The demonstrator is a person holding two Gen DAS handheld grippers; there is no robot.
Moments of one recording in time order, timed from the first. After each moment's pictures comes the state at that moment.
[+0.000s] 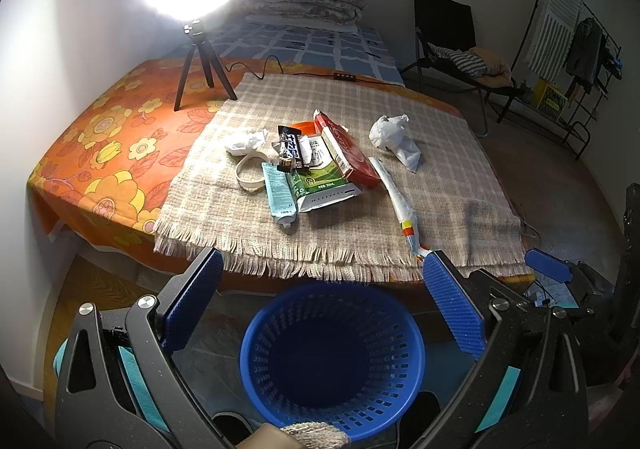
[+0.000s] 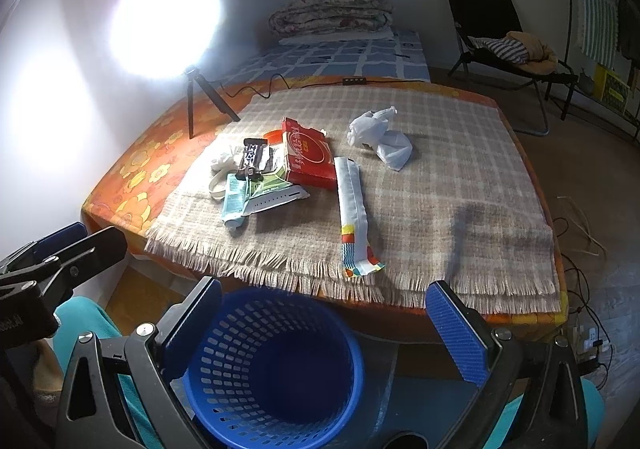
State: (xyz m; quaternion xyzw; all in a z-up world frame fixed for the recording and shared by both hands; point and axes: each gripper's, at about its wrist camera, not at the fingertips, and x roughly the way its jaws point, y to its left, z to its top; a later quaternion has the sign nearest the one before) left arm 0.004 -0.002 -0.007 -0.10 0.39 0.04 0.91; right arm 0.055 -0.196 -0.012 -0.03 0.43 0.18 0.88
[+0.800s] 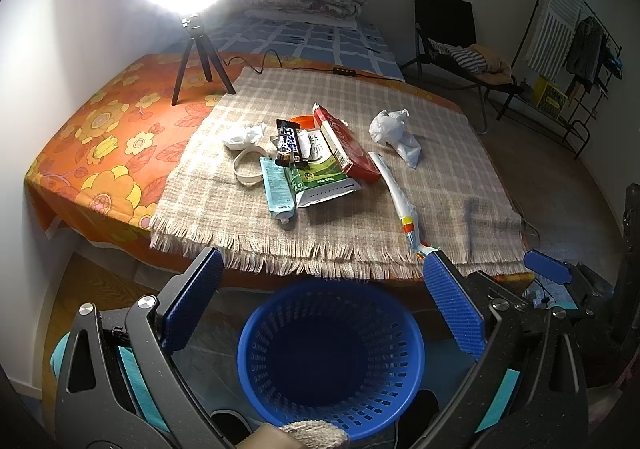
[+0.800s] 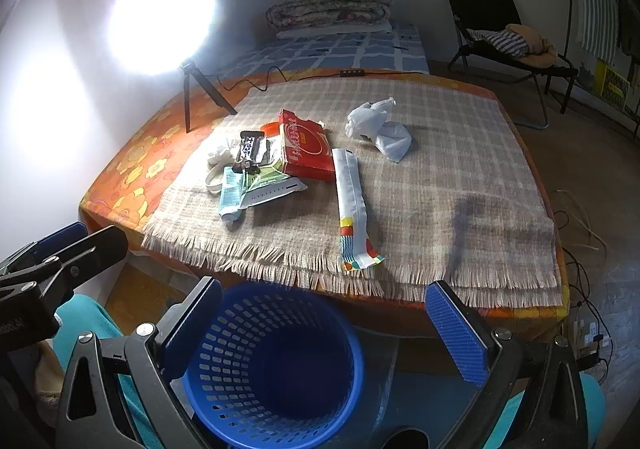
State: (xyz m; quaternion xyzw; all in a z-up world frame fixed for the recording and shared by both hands) left arm 0.003 -0.001 -0.010 -0.10 0.39 0.04 0.91; right arm 0.058 -0.196 -0.019 -0.03 0.45 0.18 0.88
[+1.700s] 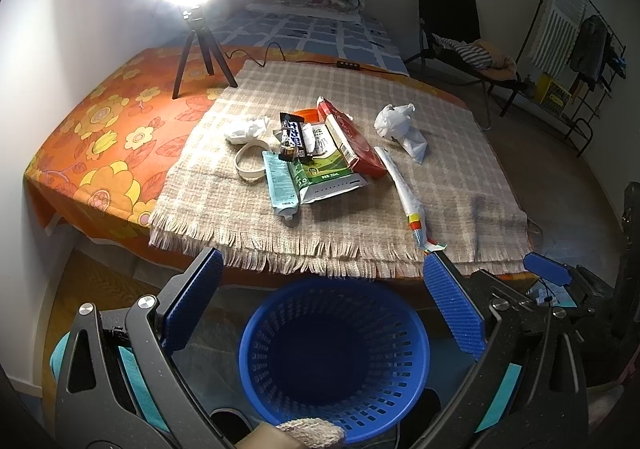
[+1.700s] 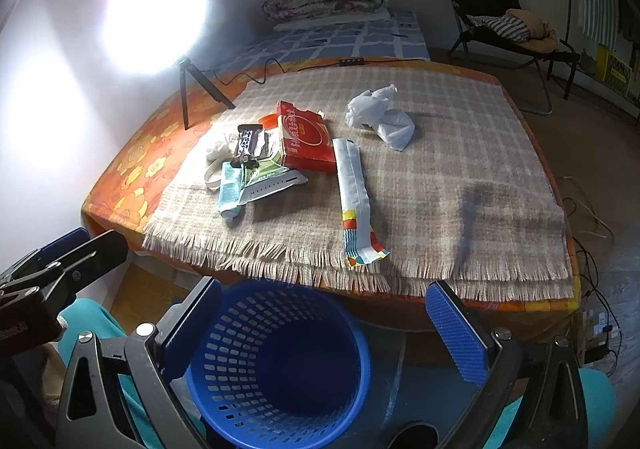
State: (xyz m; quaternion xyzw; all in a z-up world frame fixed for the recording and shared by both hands) left arm -0.002 -0.007 -0.024 -0.10 0.40 0.04 0.91; right arm 0.065 -0.194 -0.027 -0.01 0.46 0.18 0.87
